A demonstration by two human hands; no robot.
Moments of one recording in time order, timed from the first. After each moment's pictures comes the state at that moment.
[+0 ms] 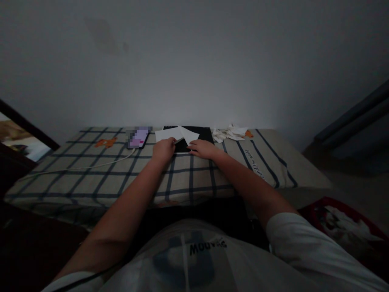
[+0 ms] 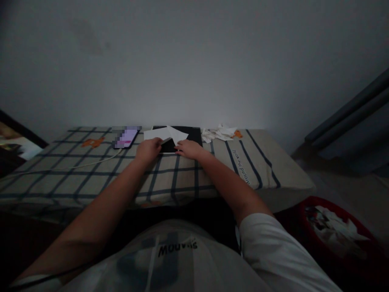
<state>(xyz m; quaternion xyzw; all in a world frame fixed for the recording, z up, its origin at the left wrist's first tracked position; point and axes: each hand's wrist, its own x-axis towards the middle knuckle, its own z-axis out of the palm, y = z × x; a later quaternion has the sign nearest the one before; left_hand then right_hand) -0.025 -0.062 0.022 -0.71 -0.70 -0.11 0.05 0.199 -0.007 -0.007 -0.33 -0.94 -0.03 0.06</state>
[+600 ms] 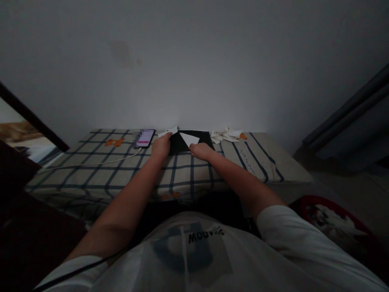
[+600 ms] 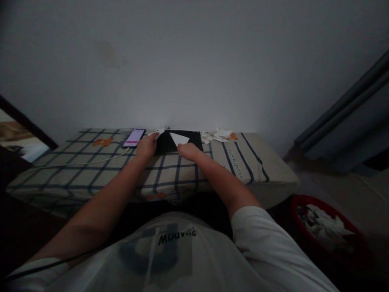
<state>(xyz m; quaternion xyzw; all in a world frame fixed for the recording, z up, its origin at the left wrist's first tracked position) -0.042 -0.075 0.038 -0.69 -0.70 -0.19 0.06 0.182 -0.034 0.006 -0.41 -0.91 -0.04 0.03</state>
